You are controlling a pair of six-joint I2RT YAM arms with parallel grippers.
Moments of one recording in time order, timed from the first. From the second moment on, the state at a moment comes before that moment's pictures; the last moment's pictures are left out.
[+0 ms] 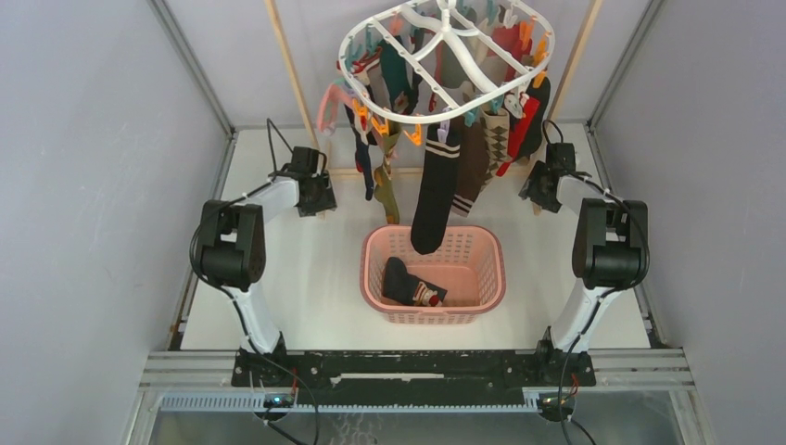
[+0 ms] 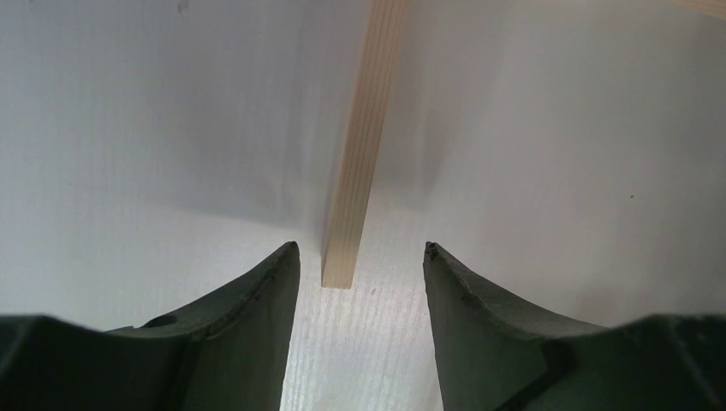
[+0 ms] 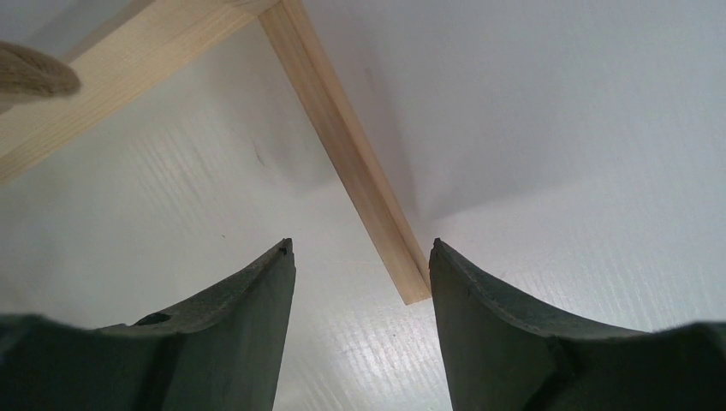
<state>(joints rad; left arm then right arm) -0.17 1.89 1.26 -0.39 -0.07 -0.38 -0.09 1.87 1.21 -0.32 0.08 0.40</state>
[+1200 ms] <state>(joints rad) -0.15 1.92 1.28 -0.43 -0.06 -0.37 -0.09 1.93 1.28 -0.40 0.11 0.38</state>
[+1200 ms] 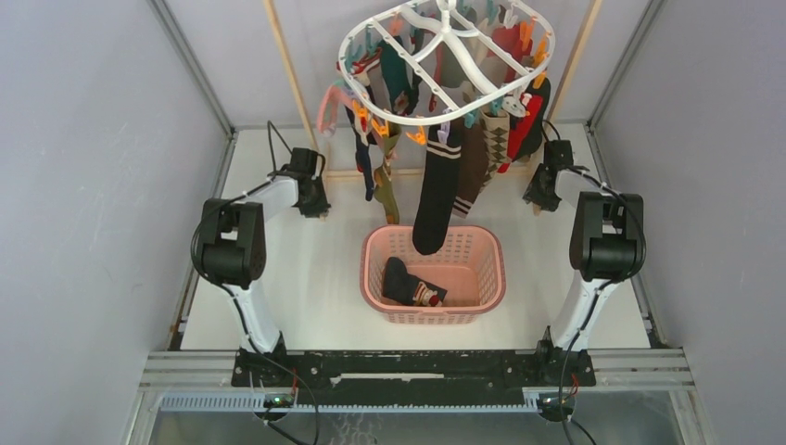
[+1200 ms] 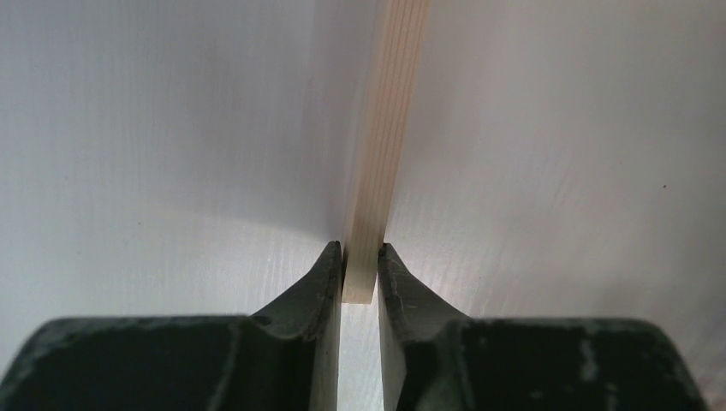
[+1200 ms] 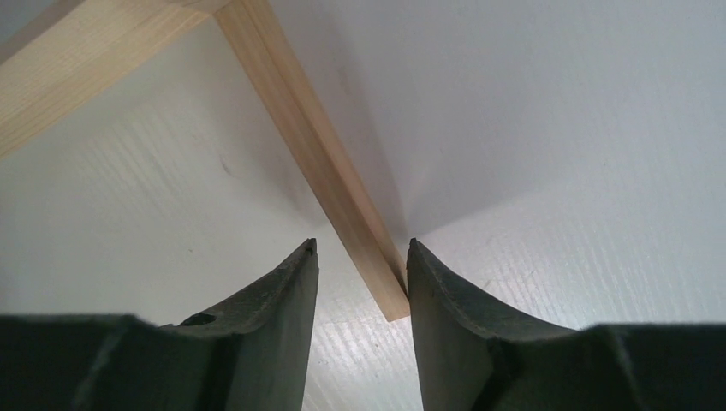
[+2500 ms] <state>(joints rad) -0.18 1.60 0.89 -0.36 -0.10 -0.42 -0.02 1.77 1.07 -0.39 0.18 0.31</state>
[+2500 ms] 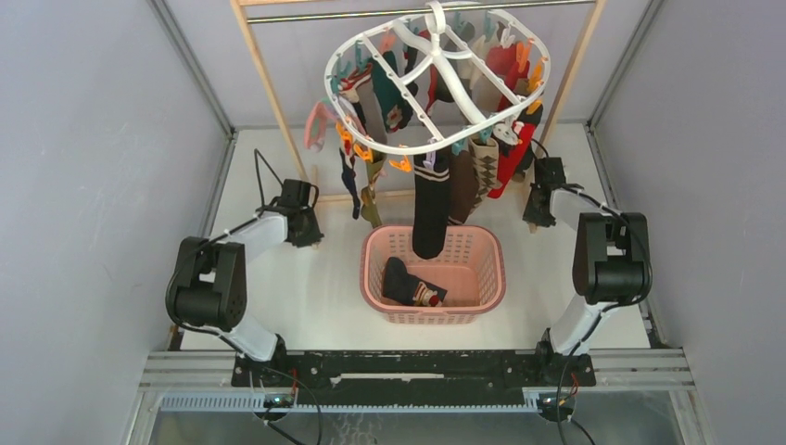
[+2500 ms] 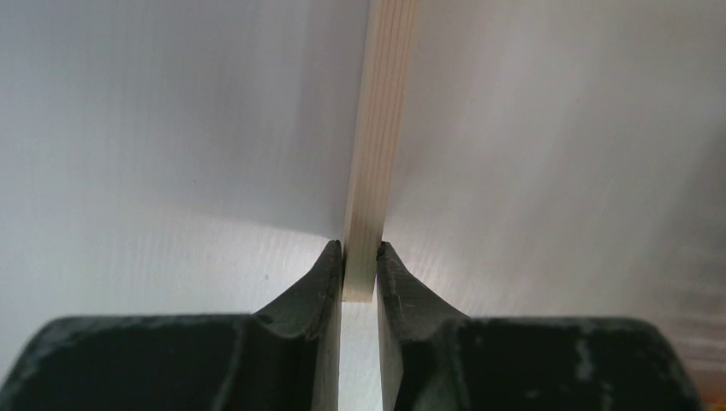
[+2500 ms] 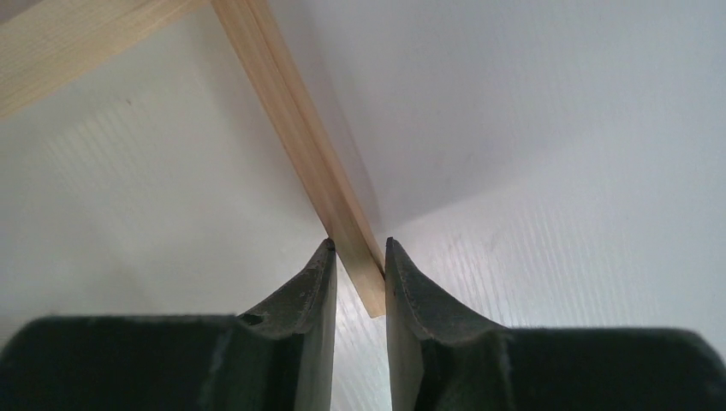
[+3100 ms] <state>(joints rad) -0.24 1.48 0.80 -0.40 -0.14 -0.46 -0.04 1.62 0.91 -0.41 0.10 0.36</state>
